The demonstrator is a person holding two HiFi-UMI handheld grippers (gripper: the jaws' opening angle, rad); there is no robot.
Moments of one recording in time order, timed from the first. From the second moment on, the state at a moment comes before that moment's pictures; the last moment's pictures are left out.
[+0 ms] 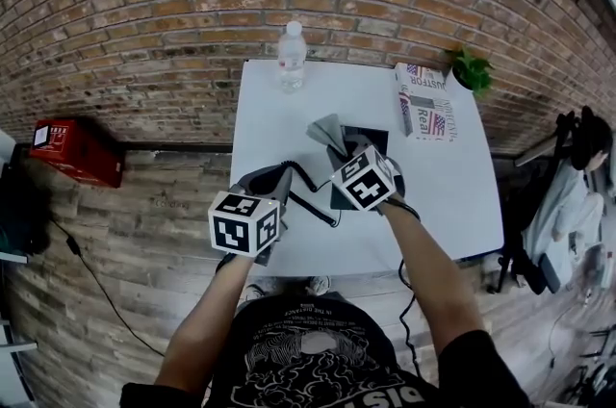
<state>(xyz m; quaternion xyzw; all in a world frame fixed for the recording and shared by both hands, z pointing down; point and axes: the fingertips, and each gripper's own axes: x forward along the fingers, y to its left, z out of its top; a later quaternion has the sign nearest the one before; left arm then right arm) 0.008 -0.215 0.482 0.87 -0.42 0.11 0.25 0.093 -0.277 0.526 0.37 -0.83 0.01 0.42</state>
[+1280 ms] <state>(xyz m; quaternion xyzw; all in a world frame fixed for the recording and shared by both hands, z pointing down) 0.007 -0.169 0.500 0.88 -0.37 0.13 0.26 0.087 -0.161 0.576 0.38 -0.82 0.12 0.40</state>
